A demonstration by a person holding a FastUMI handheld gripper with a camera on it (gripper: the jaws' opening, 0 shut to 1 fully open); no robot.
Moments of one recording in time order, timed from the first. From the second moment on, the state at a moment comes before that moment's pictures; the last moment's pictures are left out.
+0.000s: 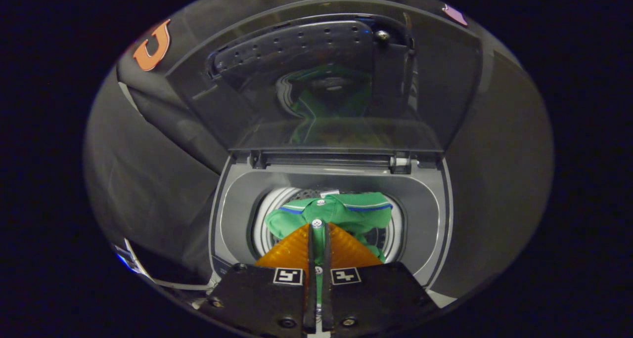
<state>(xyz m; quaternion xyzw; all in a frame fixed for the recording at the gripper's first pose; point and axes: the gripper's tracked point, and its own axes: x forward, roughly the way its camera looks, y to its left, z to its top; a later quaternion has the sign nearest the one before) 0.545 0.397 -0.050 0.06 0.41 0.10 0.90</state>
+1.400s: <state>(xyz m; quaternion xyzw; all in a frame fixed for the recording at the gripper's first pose) 0.533 0.359 0.074 0.01 0.26 0.08 0.96</state>
